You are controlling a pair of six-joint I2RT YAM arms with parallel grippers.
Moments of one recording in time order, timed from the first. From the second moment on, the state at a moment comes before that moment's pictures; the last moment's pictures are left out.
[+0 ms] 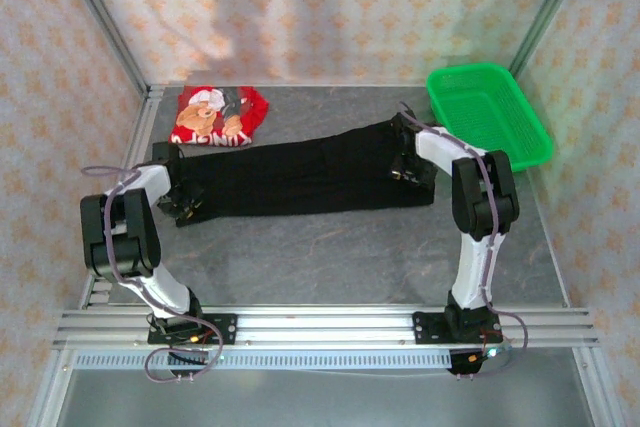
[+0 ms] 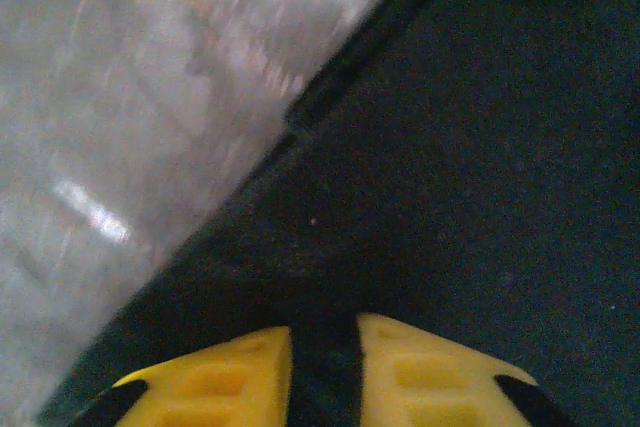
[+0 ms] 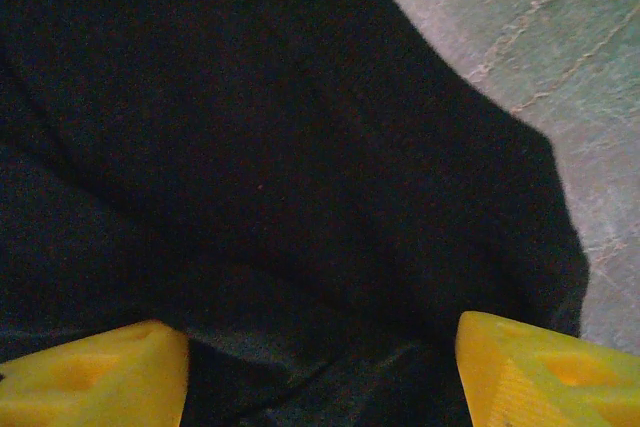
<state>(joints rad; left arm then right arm) 0.25 1.63 0.91 -0.66 0.02 -0.73 0.23 2.00 1.41 -0.85 0.19 0.65</state>
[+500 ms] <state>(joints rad) 0.07 1.45 1.16 -0.77 -0.01 -0.75 0.25 1.80 1.37 -0.83 0.02 0.68</state>
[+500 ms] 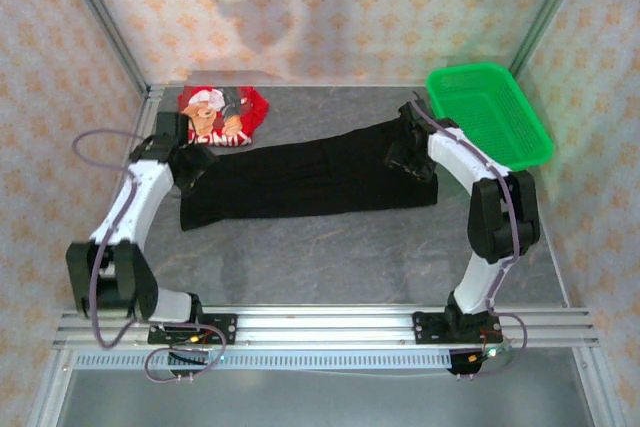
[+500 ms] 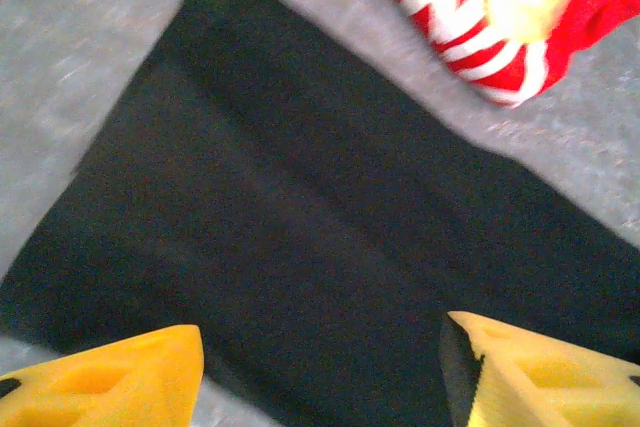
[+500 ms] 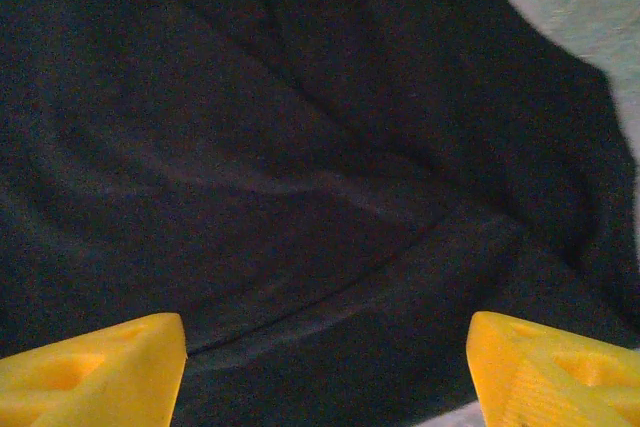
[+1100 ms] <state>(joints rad) -0.02 1.96 1.44 -0.81 -0.03 -0.54 0.31 1.89 1.29 -0.68 0.00 0.86</state>
